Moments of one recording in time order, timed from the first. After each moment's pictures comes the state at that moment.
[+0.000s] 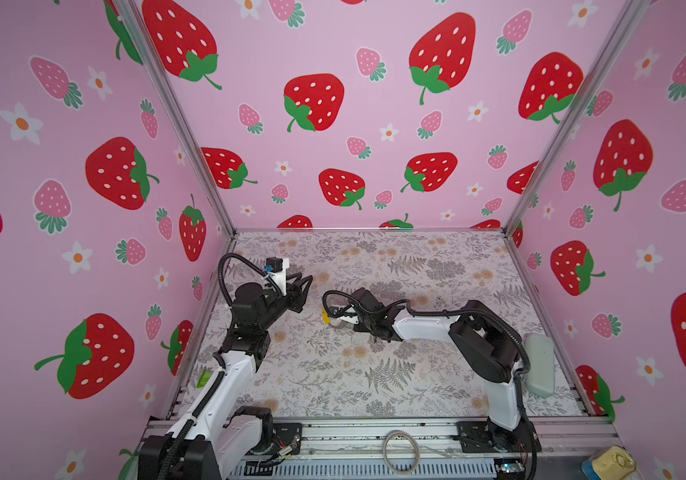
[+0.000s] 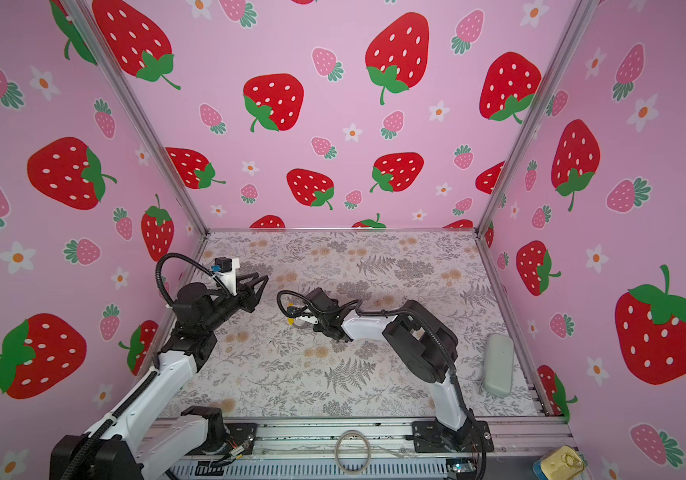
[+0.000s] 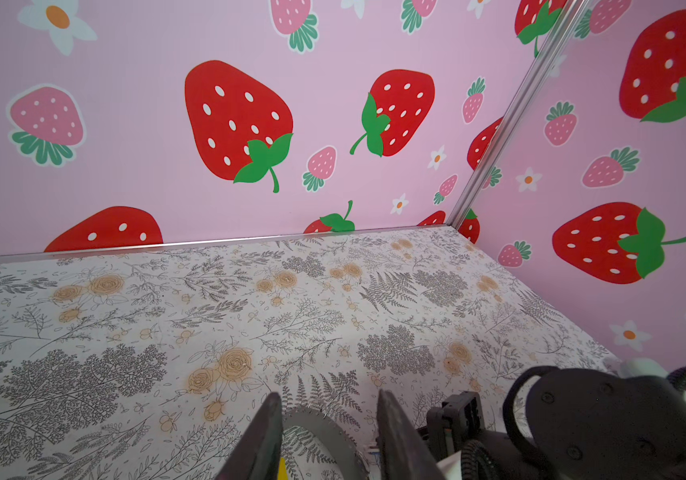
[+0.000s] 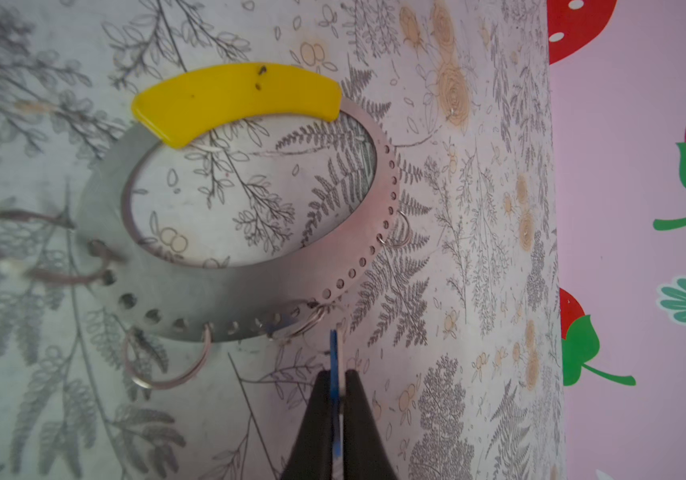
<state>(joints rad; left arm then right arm) -0.08 1.01 0.56 0.28 0.46 -0.16 1.00 2.00 1.20 0.02 0.30 -0.77</state>
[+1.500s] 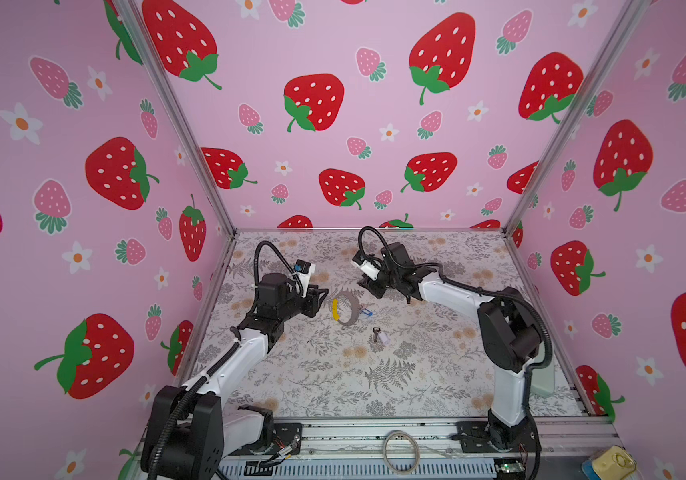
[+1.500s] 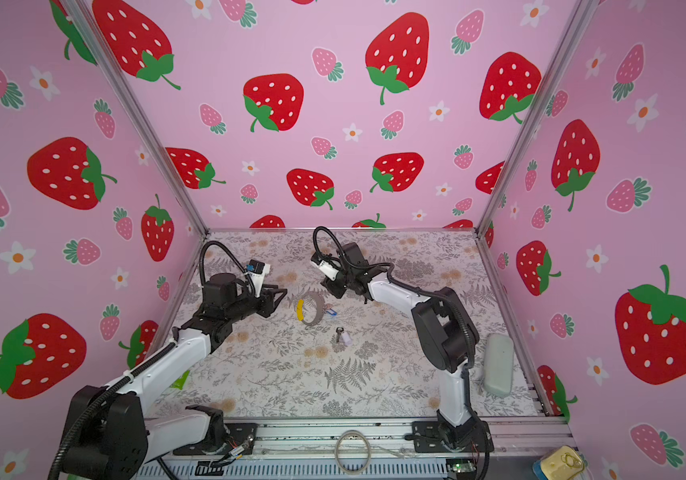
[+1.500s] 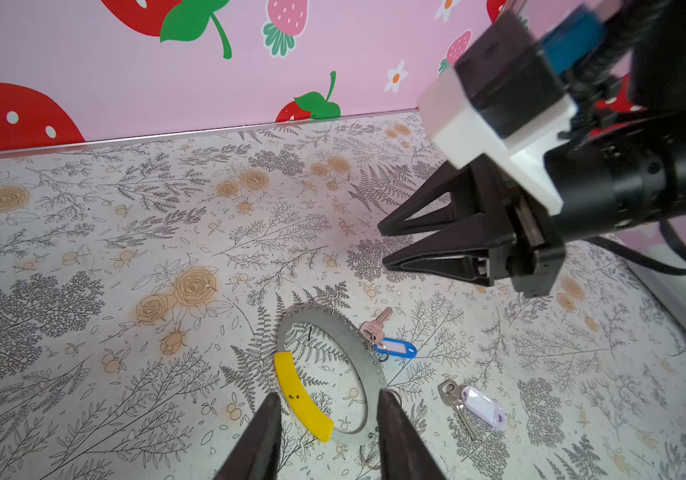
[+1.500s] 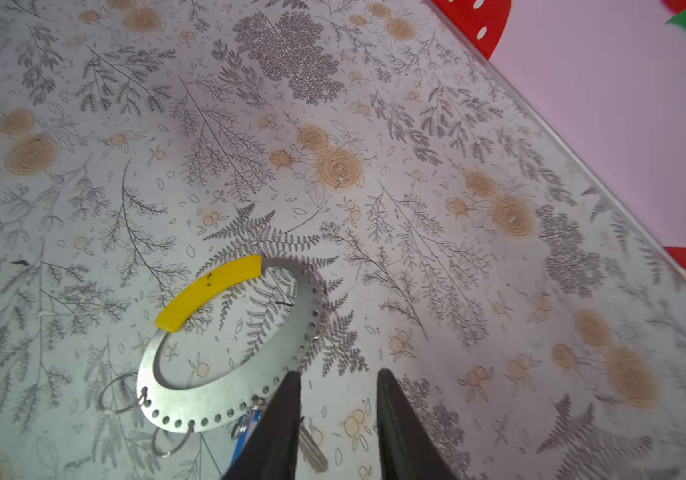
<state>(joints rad) -0.19 1.22 0.67 0.06 0.44 0.00 0.72 2.00 1.45 -0.18 -0.32 -0.35</state>
